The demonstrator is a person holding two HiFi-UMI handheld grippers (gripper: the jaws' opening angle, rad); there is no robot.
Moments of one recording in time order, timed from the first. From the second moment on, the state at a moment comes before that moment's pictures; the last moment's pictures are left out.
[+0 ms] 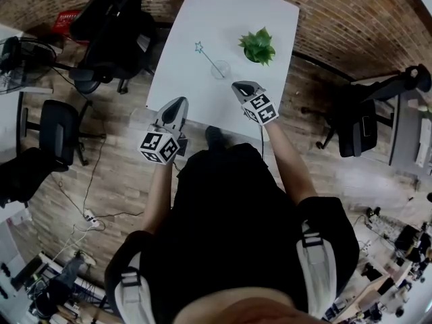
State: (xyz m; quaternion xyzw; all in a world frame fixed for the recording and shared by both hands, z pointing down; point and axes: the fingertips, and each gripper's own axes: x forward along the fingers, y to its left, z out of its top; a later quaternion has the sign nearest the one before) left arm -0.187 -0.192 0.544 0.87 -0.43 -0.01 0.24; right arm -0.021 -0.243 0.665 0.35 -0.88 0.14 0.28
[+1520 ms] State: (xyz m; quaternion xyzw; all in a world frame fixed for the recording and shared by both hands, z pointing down) left arm -0.149 -0.191 0.546 0.89 -0.40 0.02 0.23; right arm 0.036 -0.196 0.651 0.40 -0.87 0.18 0.23
